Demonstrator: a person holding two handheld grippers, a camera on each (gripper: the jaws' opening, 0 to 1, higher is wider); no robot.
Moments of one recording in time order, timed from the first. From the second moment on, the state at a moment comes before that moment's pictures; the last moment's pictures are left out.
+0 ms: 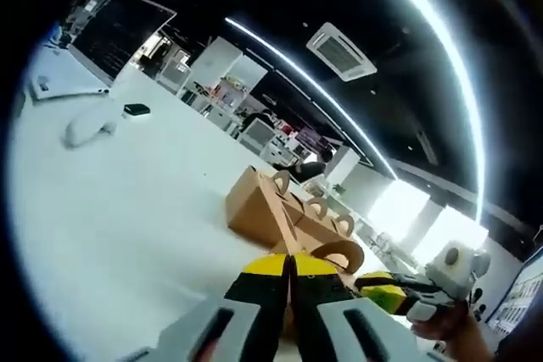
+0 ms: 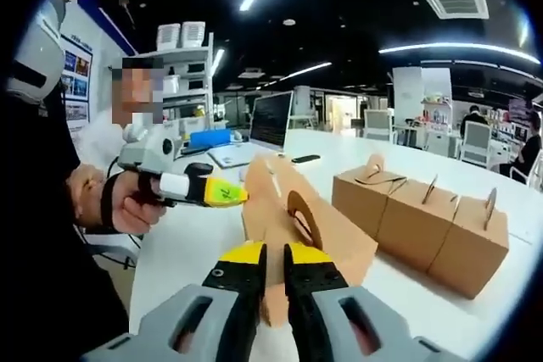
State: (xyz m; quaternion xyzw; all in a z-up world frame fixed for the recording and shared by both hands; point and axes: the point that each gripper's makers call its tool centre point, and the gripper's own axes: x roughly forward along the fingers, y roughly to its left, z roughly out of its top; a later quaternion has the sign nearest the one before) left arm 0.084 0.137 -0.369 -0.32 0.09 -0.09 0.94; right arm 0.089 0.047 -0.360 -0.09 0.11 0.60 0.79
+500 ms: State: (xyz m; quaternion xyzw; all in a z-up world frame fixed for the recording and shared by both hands) left arm 0.081 0.130 -0.378 -0.37 0.11 -0.10 0.92; right arm 0.092 0.036 -0.360 -0.08 0.14 0.61 0.77
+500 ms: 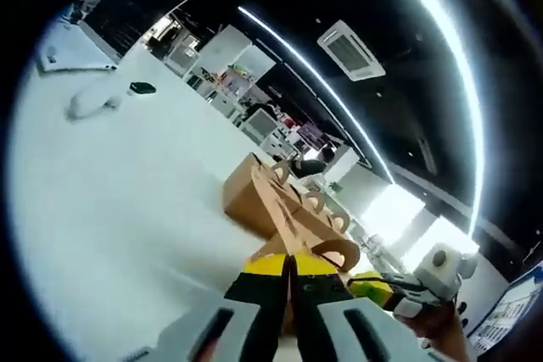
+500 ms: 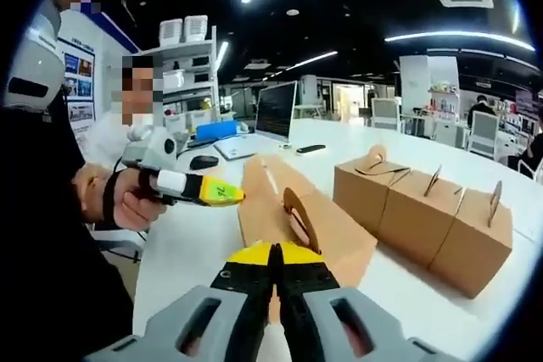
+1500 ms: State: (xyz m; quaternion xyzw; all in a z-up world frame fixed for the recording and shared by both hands) left arm 0.084 0.127 -0.392 -0.49 0.14 -0.11 0.86; right arm 0.097 0.031 -0.361 -0.09 0.13 0.63 0.76
